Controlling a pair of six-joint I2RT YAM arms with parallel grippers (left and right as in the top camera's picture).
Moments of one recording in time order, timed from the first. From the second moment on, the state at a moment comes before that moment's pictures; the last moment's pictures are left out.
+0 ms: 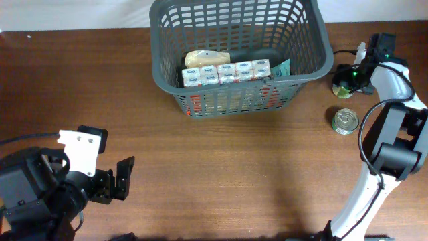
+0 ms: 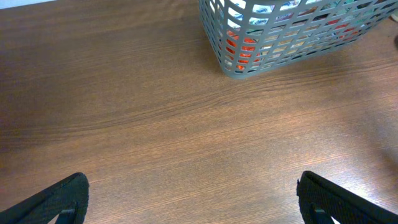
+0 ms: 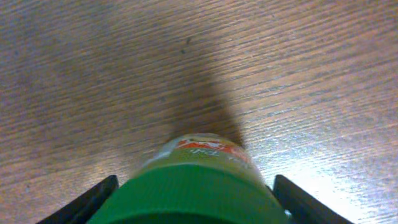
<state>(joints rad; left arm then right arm) 0.30 0.84 1.38 -1.37 0.37 0.37 -0.32 2.26 1.78 -0.70 -0.09 -0.01</state>
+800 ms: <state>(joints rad) 0.30 0.84 1.38 -1.37 0.37 0.37 -0.32 2.26 1.78 -0.70 -0.09 -0.01</state>
